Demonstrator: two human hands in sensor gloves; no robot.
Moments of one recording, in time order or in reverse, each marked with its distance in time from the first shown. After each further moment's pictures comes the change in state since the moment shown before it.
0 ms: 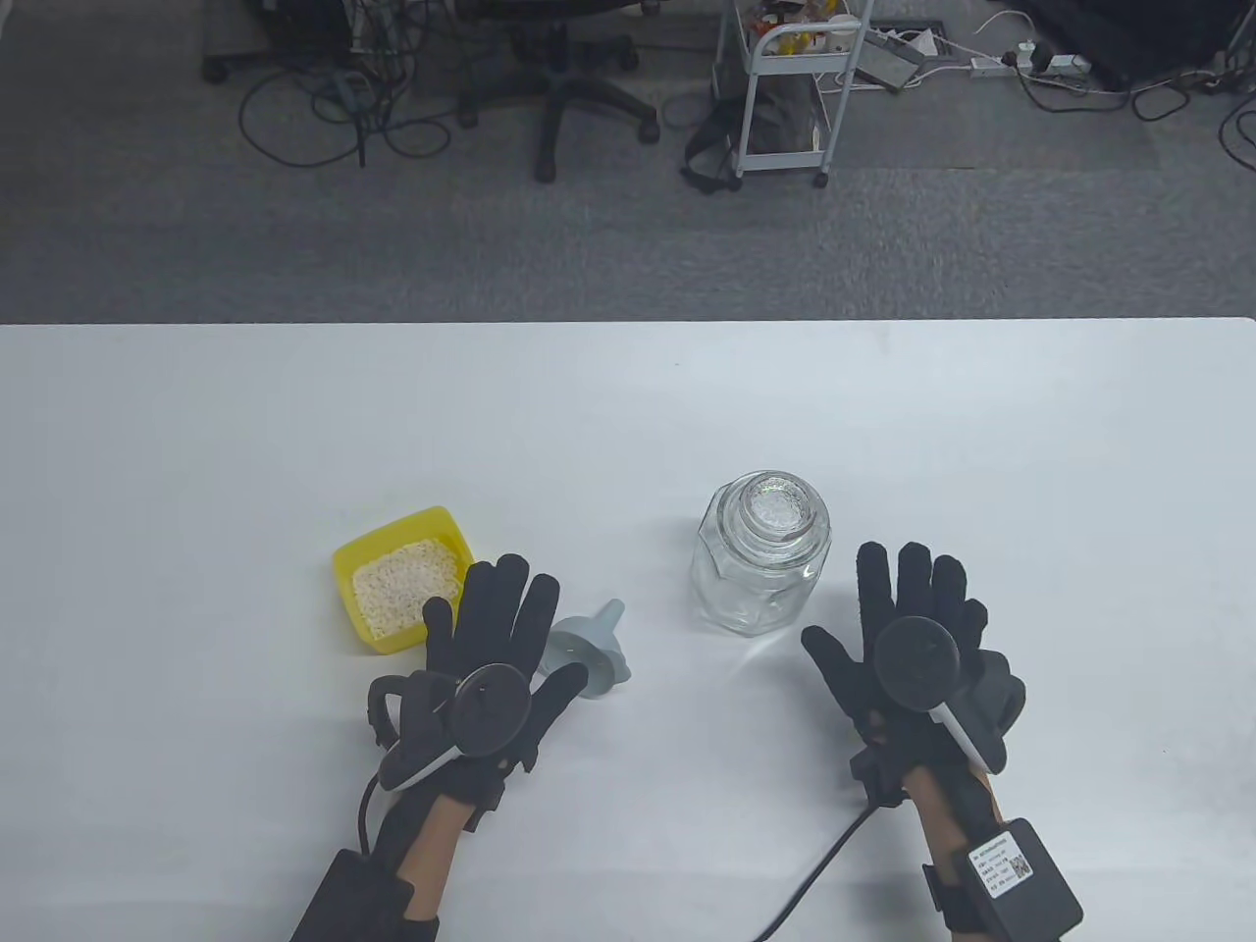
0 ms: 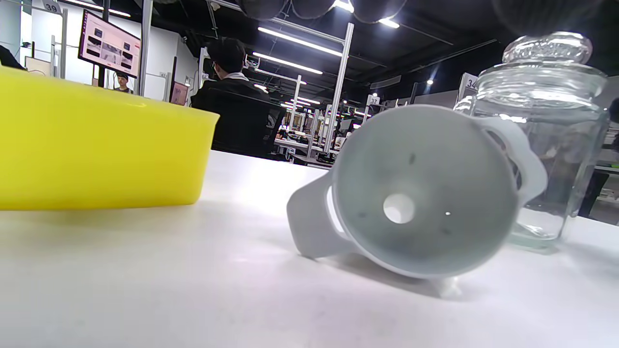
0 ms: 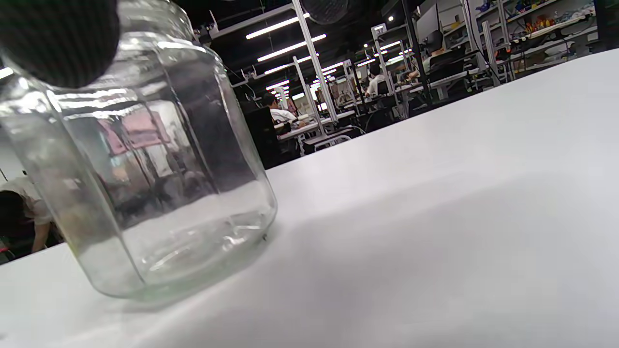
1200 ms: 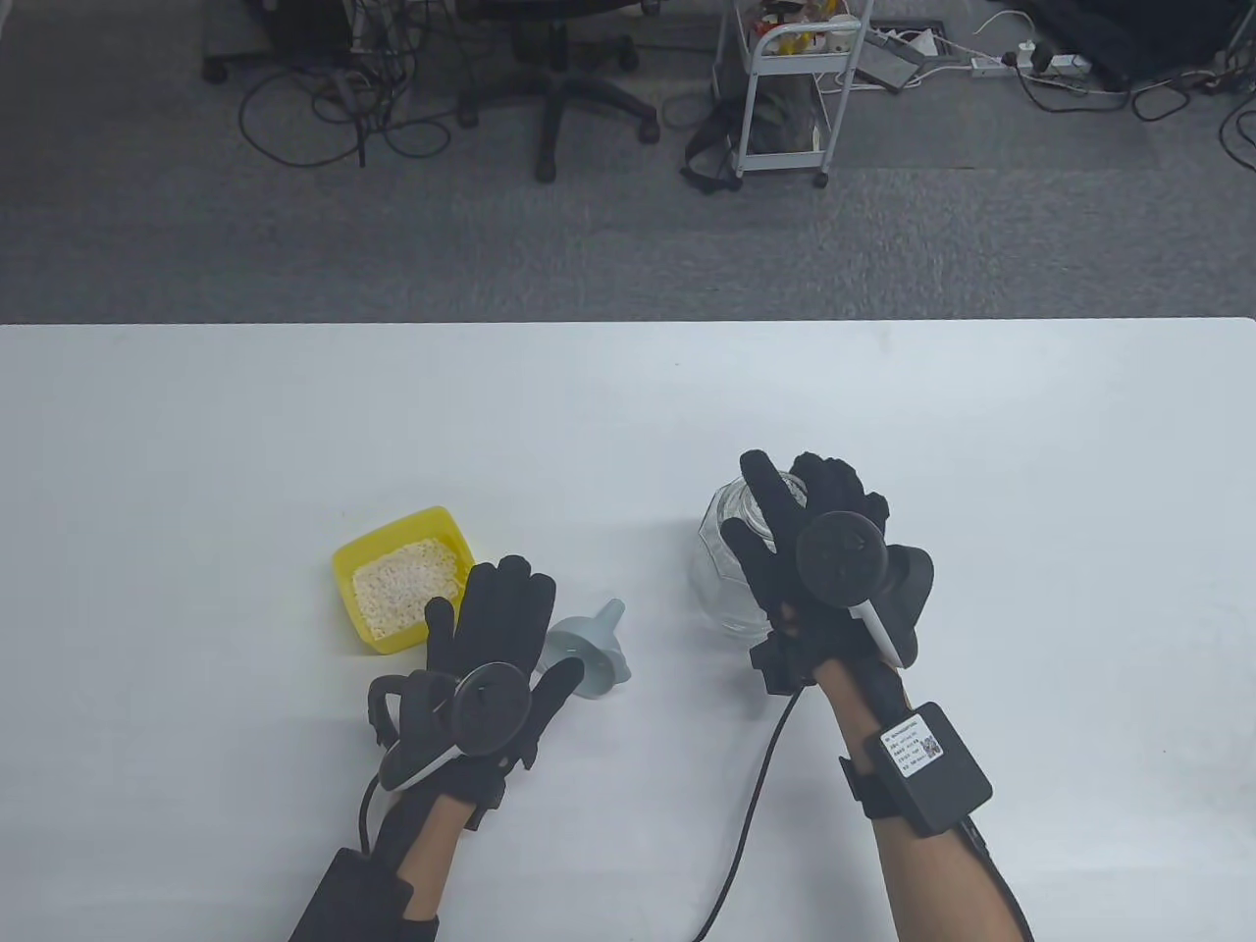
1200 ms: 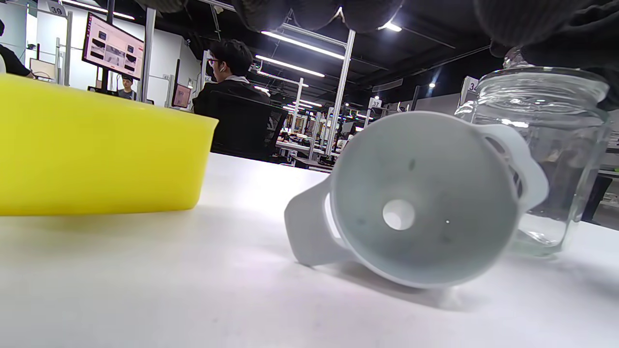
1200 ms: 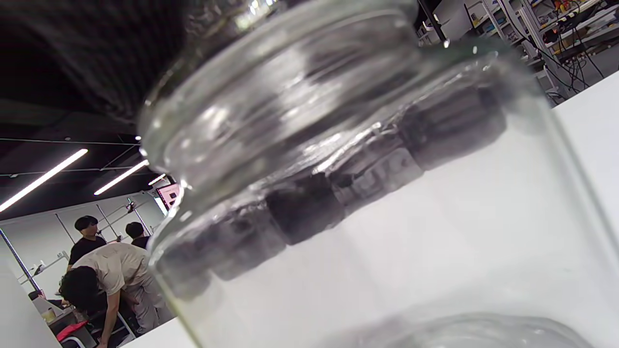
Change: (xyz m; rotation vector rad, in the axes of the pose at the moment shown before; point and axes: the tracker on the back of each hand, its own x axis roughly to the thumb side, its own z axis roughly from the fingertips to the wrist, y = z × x) left_hand 0.002 0.000 -0.002 -0.001 0.006 0.000; right_hand 0.086 -0.011 -0.064 -0.098 -0.067 -0.196
